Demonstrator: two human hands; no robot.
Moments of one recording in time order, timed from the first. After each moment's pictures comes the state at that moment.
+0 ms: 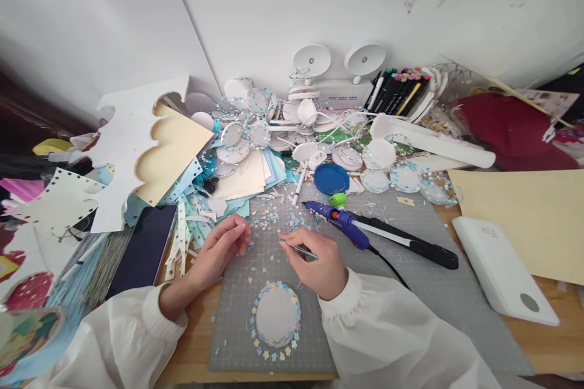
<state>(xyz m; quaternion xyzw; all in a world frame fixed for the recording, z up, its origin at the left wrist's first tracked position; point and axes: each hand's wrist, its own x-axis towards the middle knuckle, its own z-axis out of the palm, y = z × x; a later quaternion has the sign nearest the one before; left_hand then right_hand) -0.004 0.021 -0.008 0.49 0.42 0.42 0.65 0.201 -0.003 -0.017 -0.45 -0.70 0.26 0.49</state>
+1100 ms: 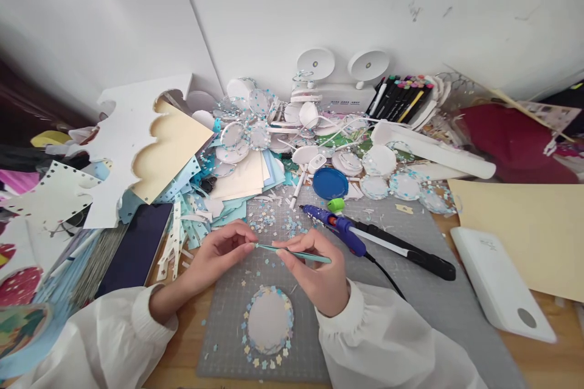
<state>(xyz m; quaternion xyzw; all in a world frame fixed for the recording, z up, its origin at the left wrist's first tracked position) -0.002 0.018 -0.006 0.59 0.38 0.40 0.59 0.201 -0.011 -0.004 -0.43 -0.56 0.43 0.57</state>
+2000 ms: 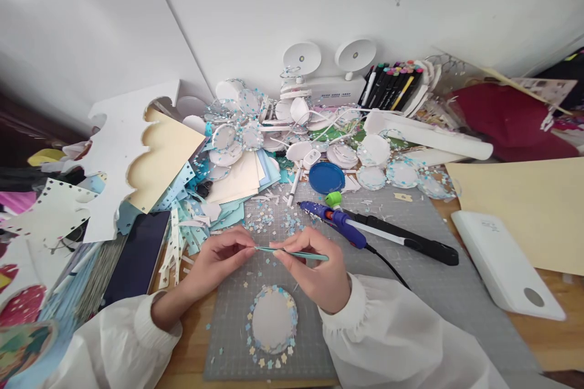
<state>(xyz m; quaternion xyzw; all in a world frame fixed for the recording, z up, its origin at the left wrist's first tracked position) -0.002 0.020 -0.002 0.64 0.38 0.38 0.55 0.200 -0.011 0.005 -0.42 -0.59 0.40 0.57</state>
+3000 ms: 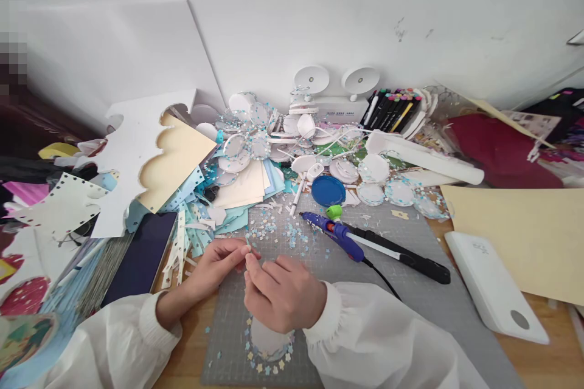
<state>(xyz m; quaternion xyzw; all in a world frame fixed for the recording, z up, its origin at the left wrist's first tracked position) -0.005 0.019 -0.001 0.59 0.42 0.35 0.60 0.175 -0.005 0.020 -0.23 -0.88 -0.16 0.38</state>
